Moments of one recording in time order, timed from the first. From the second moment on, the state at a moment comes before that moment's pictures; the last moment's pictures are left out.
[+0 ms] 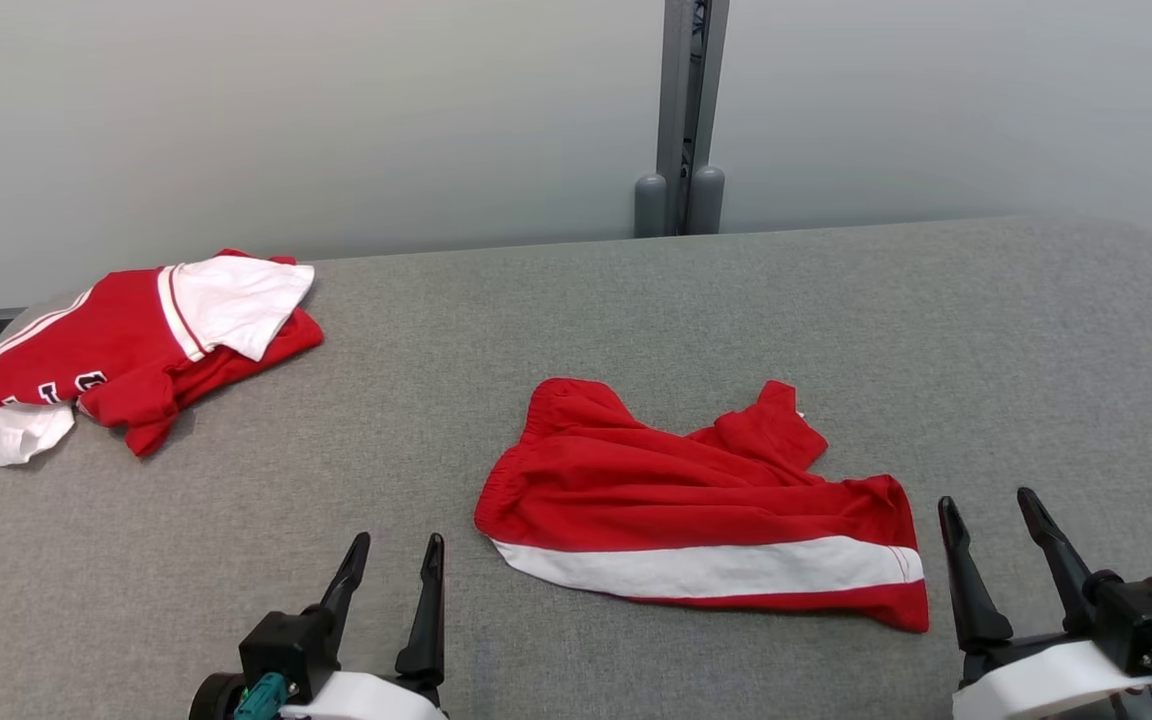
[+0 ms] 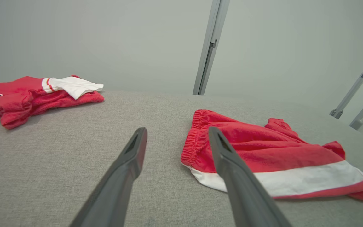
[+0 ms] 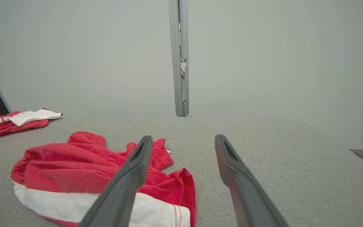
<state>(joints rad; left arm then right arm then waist) -0.02 0.05 -0.28 0.31 -0.34 0.07 -0.26 -0.01 -0.12 0.07 0.22 0.18 0.13 -0.26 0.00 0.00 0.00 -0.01</state>
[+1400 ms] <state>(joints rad) 0.03 0.05 -0.25 0.26 -0.32 0.06 -0.26 -0.08 -0.17 0.05 0.39 0.27 0.13 -0.03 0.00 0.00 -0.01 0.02</state>
